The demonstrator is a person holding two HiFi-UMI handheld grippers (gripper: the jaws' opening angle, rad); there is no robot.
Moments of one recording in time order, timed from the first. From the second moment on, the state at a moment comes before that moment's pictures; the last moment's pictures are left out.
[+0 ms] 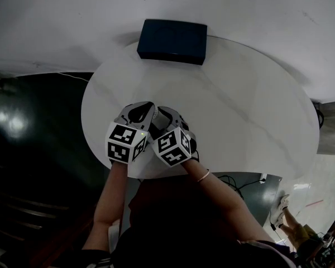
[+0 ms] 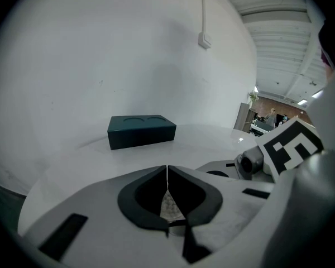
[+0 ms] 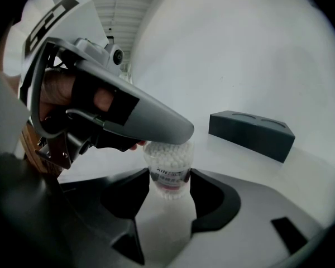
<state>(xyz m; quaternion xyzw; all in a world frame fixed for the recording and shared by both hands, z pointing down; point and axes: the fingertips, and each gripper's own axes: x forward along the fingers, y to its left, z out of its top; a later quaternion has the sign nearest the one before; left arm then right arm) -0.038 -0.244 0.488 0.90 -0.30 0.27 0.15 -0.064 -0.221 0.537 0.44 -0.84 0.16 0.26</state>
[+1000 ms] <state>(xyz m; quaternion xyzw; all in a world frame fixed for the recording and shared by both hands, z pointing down) -0.086 -0.250 0.465 0.89 -0.40 0.19 0.15 -0.055 -0.226 0.539 0.44 -0.84 0.15 0.26</state>
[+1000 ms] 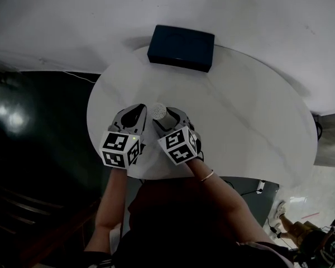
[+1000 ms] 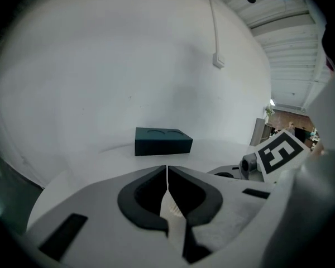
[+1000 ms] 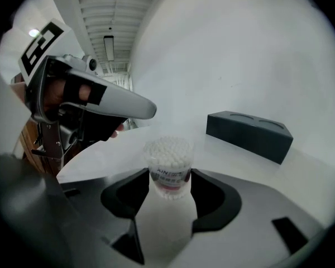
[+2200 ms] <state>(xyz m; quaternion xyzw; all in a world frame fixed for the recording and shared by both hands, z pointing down) -0.117 -0.189 0.455 0.88 -0.43 0.16 0.14 -0.034 -0.169 0.479 0.48 -0.84 0.13 0.20</state>
